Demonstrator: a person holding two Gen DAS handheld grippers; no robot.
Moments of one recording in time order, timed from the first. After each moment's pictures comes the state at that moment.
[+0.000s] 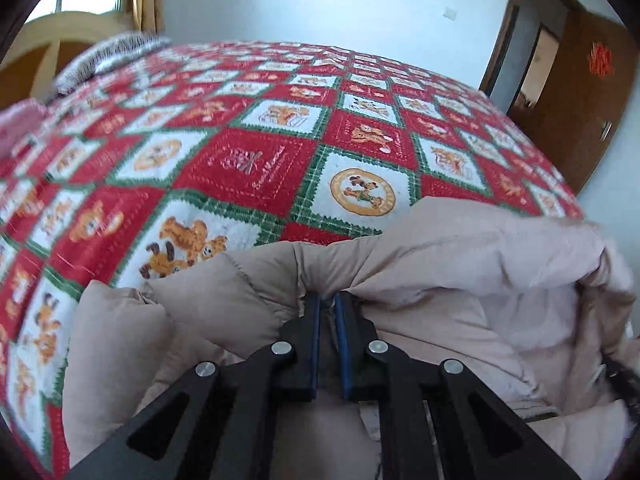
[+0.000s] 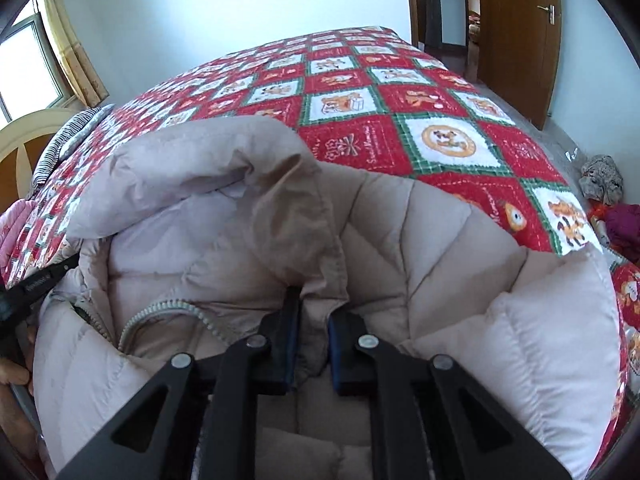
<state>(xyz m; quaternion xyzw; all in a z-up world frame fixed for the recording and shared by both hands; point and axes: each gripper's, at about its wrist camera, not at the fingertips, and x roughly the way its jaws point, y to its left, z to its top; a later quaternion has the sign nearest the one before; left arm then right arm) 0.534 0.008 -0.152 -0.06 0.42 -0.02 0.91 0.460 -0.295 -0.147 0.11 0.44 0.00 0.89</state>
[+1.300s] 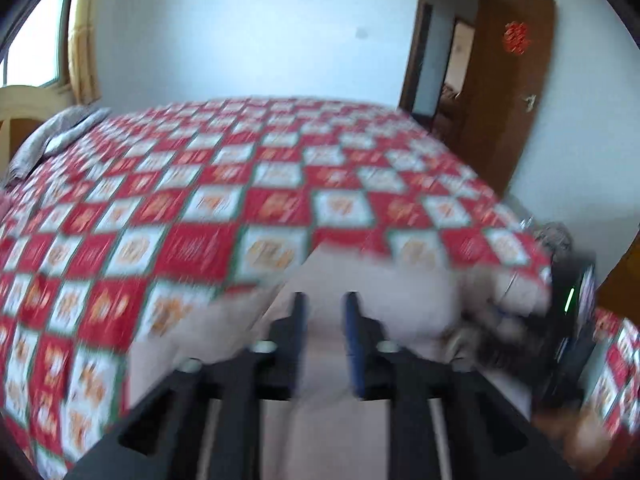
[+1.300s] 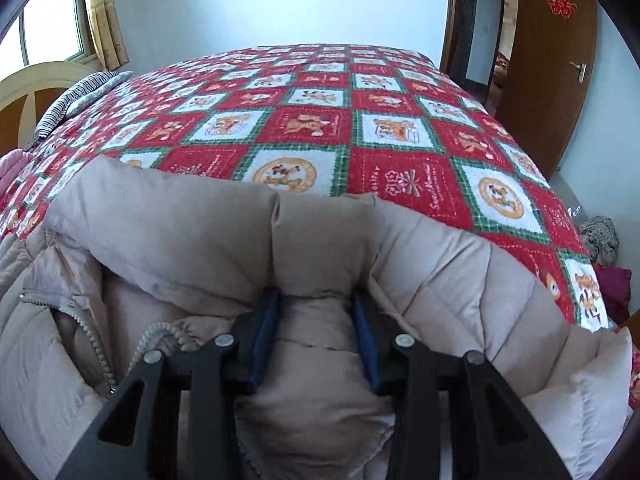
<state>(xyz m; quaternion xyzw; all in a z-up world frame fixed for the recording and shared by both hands) 0.497 -0.030 -0.054 -0.01 0.35 -0.15 0.92 0.505 -0.240 -0.154 0.01 0.42 0.01 0.91</state>
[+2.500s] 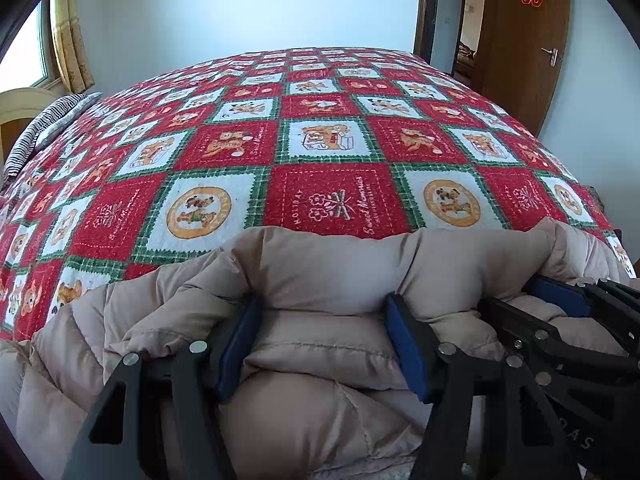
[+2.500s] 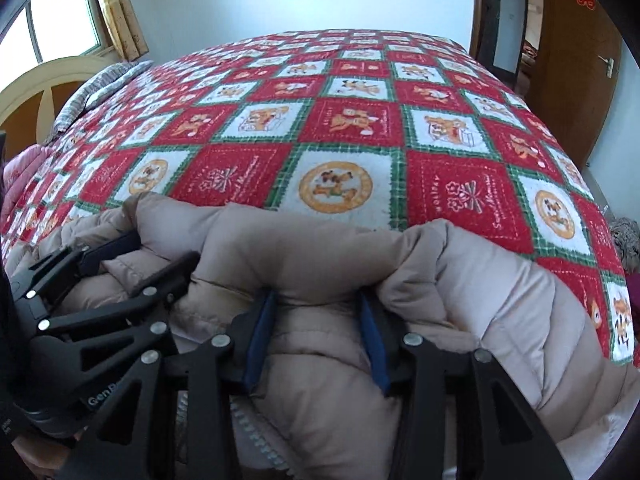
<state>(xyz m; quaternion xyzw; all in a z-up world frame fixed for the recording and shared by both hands) 0.554 -0.090 -0.158 0.05 0.42 -0.11 0.90 0.541 -0.221 -0.158 0.03 0.45 0.06 0.89</state>
